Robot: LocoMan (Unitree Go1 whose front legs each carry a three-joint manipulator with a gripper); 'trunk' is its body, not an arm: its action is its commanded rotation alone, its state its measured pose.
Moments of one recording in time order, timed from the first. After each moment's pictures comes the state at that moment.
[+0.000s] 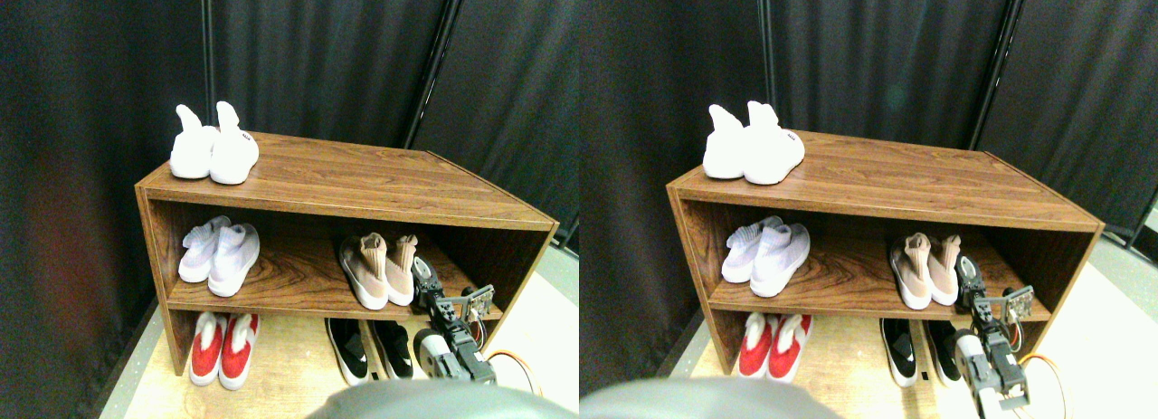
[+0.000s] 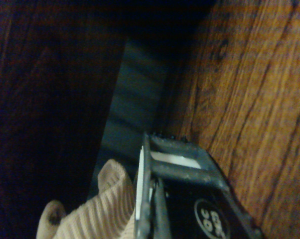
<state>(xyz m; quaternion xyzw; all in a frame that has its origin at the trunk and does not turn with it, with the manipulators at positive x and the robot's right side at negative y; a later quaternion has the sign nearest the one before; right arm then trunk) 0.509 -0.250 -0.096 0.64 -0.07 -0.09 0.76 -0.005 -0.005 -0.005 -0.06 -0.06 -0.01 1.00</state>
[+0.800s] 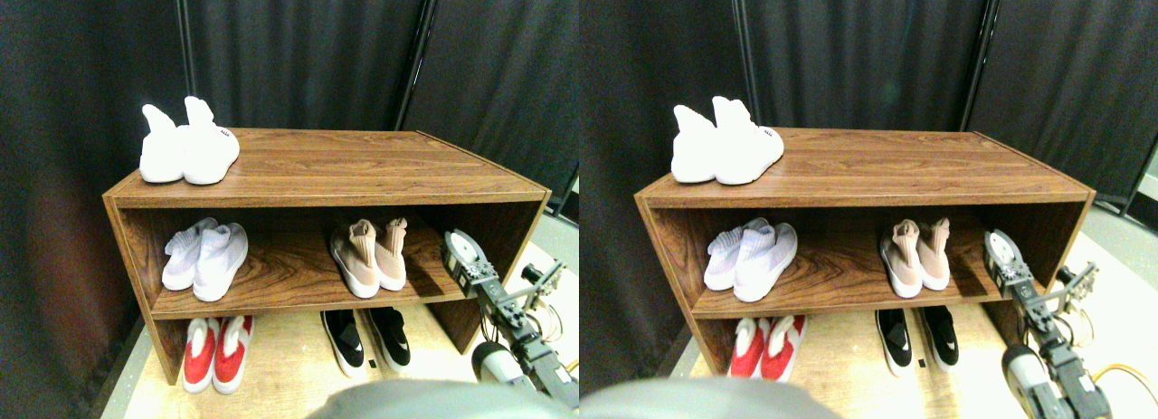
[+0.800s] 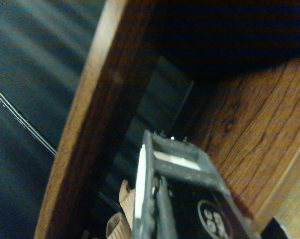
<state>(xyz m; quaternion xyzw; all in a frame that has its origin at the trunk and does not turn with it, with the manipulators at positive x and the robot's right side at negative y) 0.444 -0.271 -0.038 0.60 -0.08 0.01 0.80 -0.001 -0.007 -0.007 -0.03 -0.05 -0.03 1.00</state>
